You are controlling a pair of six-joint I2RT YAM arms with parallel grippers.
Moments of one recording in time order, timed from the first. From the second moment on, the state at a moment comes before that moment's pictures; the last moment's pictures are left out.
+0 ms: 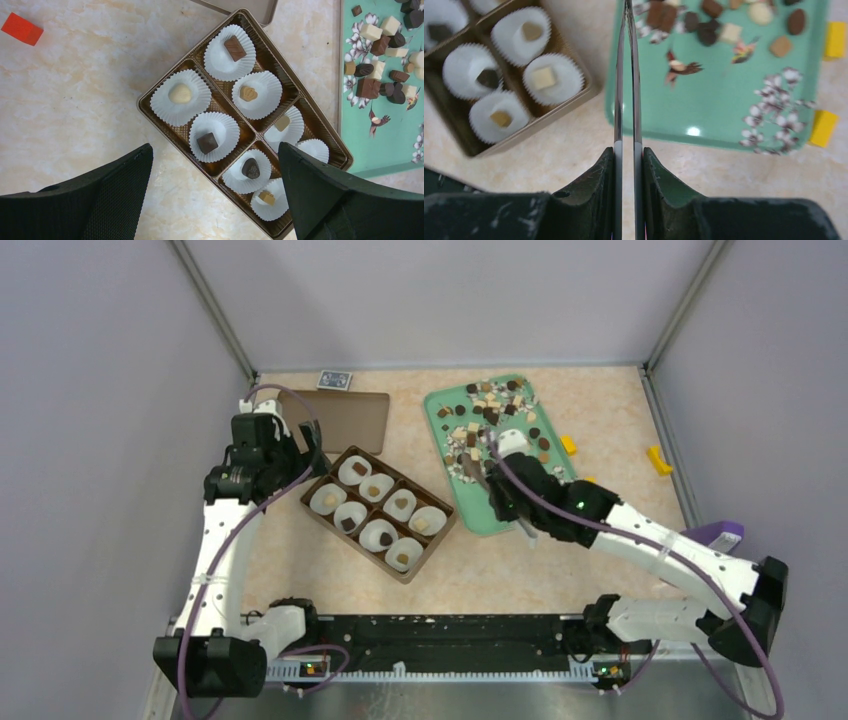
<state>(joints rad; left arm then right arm) 0.01 1.07 1.13 -0.81 0.07 -0.35 1.00 1.16 1.09 -0.71 0.39 0.36</state>
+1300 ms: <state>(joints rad) 0.01 1.12 1.10 -0.79 0.10 -0.32 0.25 0.89 0.48 -0.69 0.67 0.99</state>
